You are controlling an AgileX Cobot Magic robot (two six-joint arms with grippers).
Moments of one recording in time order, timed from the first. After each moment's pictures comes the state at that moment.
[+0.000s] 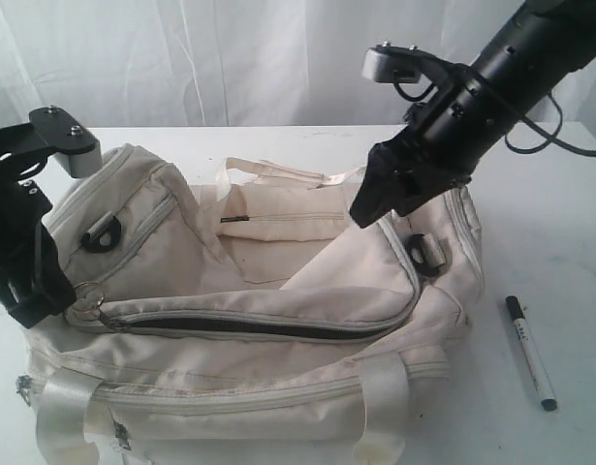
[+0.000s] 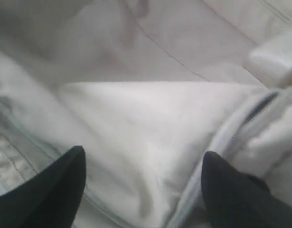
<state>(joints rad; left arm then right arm) -0.27 1.32 -1.04 -0.19 1.14 0.58 0.25 1.78 -1.47 0.57 1.22 -0.67</state>
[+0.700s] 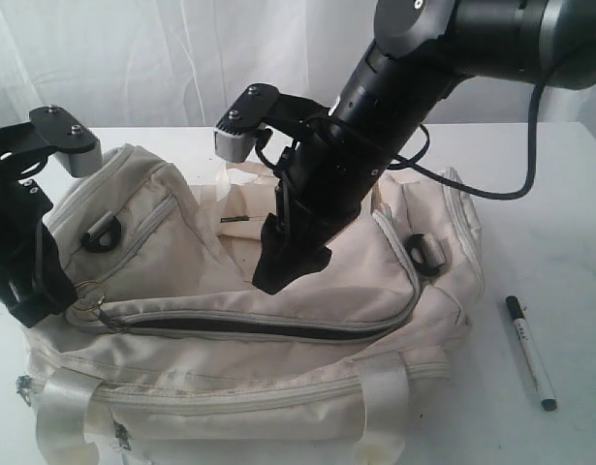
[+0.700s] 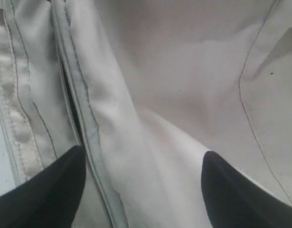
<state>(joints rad) -0.27 1.32 -1.04 -0.20 1.13 0.58 0.57 1.78 -1.47 0.47 1.10 -0.90</state>
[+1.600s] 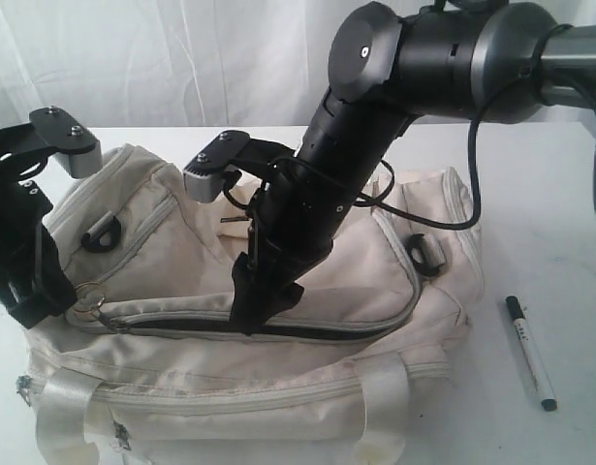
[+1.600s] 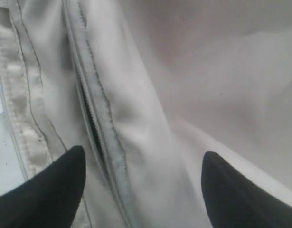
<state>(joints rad) -0.27 1.32 -1.04 -0.20 1.14 0.58 0.63 1.86 -1.47 0.49 1.11 -0.84</state>
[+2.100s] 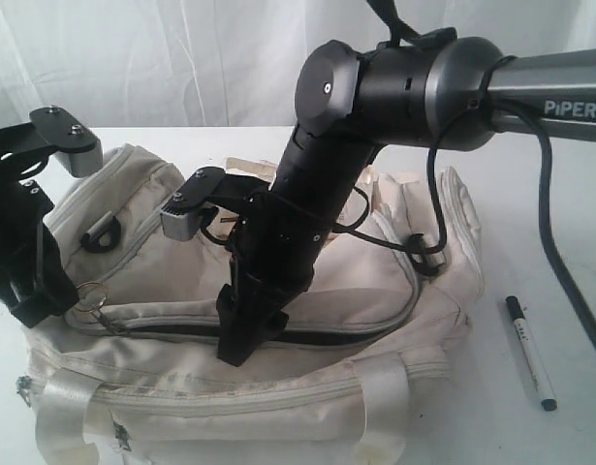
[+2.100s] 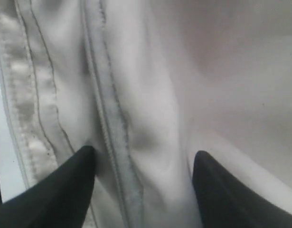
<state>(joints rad) -0.27 1.32 -1.04 -0.21 1.14 0.58 0.68 1.91 -1.47 0.49 1.12 -0.85</state>
